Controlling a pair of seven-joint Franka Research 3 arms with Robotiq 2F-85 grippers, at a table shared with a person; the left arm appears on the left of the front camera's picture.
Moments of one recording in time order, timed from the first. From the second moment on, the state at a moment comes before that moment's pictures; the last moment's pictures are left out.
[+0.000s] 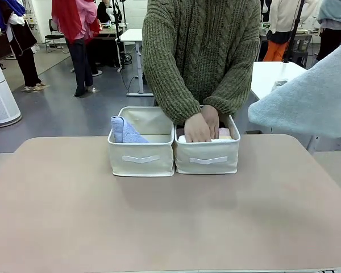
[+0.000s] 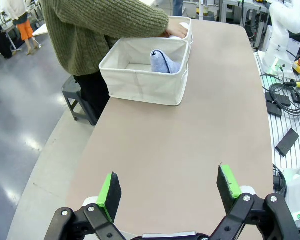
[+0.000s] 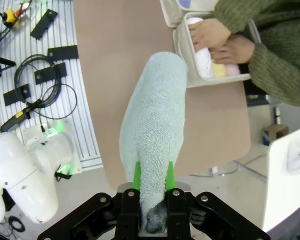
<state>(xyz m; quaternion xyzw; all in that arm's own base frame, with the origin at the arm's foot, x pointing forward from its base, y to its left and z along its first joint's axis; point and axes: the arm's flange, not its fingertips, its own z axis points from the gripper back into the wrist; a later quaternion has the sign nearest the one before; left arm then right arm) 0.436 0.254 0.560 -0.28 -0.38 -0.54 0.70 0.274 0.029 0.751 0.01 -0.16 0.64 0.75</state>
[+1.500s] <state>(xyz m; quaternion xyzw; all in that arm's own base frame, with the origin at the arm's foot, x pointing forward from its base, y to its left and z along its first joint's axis) 0.436 0.254 0.560 -0.28 -0.38 -0.54 0.70 0.345 0.089 0.672 0.07 -0.07 0.69 0.72</state>
